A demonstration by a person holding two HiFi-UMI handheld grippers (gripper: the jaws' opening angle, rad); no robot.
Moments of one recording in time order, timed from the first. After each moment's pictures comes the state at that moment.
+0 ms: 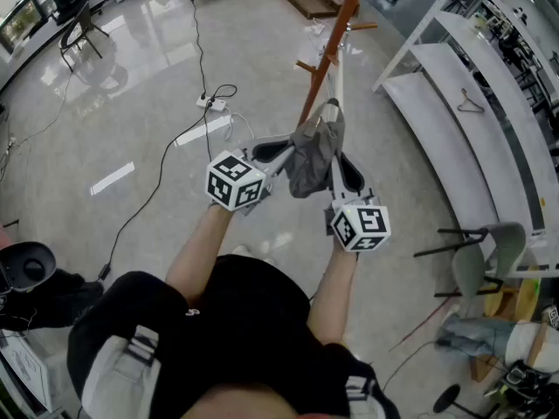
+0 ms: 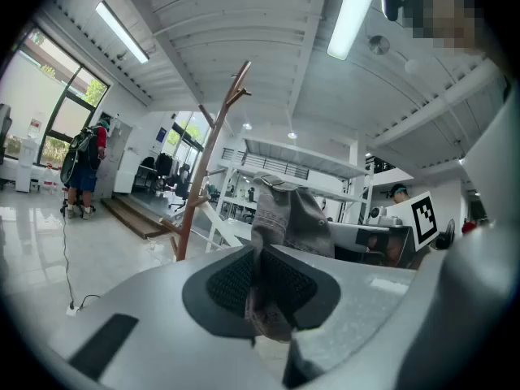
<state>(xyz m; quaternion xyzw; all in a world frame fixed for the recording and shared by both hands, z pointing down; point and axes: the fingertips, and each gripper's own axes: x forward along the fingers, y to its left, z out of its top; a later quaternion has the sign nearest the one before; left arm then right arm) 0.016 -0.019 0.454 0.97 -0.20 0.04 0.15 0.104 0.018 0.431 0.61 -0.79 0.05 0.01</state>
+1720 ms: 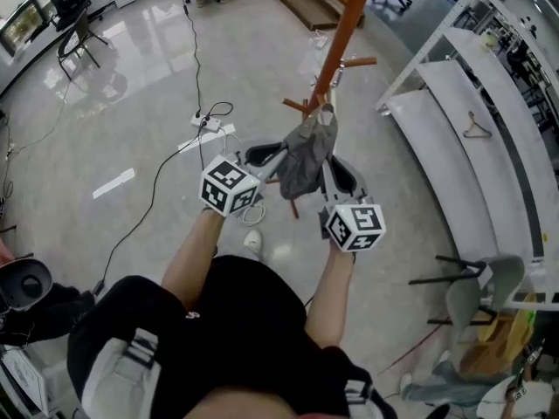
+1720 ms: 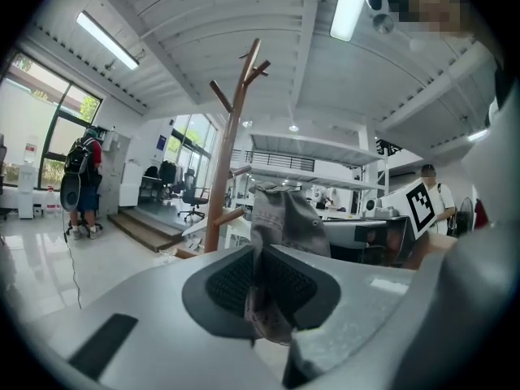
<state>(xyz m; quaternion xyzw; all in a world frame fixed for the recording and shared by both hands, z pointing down) 0.072 -0.165 0.456 0.97 -0.23 0.06 0.10 0.160 -0.135 0.446 0.58 -0.81 0.08 0.02</state>
